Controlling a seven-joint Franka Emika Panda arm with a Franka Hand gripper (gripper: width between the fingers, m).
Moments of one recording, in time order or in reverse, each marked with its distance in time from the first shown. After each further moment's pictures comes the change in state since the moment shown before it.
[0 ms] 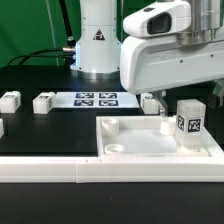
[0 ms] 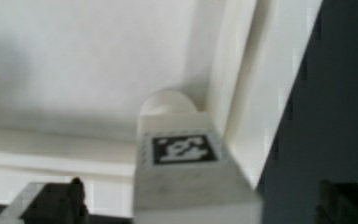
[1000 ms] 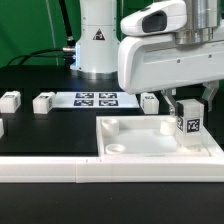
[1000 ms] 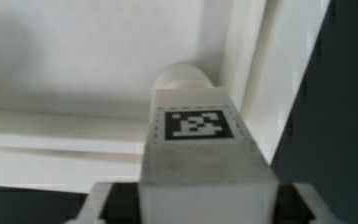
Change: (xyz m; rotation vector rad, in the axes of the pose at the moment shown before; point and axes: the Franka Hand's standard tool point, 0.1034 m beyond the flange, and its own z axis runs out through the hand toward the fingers) arm 0.005 0.002 0.001 -0.008 0.050 0.029
